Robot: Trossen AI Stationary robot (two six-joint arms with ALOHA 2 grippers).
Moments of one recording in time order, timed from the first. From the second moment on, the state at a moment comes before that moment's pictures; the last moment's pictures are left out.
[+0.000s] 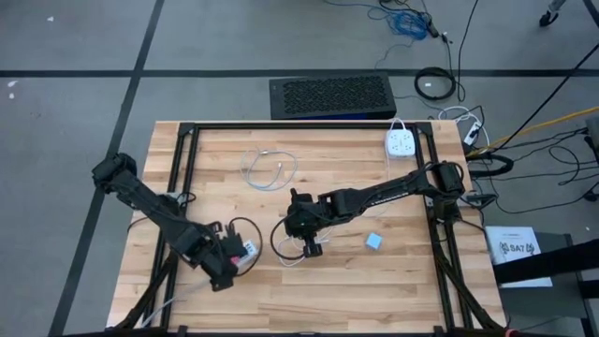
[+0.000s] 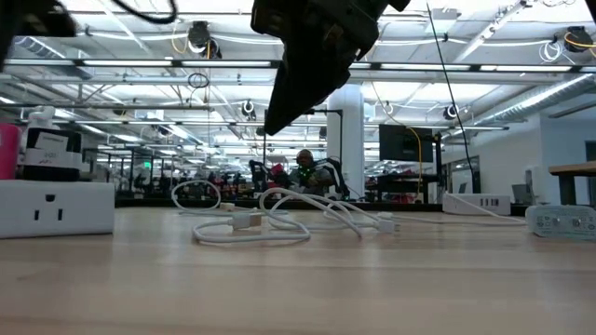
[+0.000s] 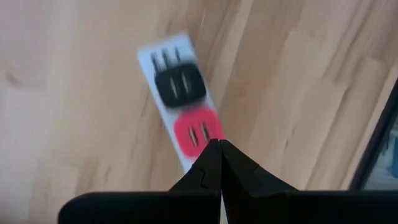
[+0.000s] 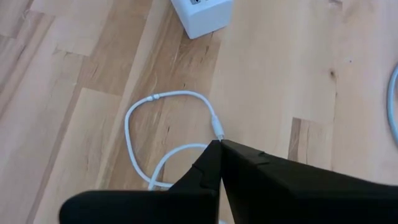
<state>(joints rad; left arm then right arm) -0.68 1.44 1.15 -1.11 -0.08 -0.98 0.15 1.95 1.51 -0.53 -0.01 -0.05</state>
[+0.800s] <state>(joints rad) -0.70 1.43 1.02 -0.99 -0.15 -1.12 0.15 1.95 1.51 -0.53 -0.01 -0.06</state>
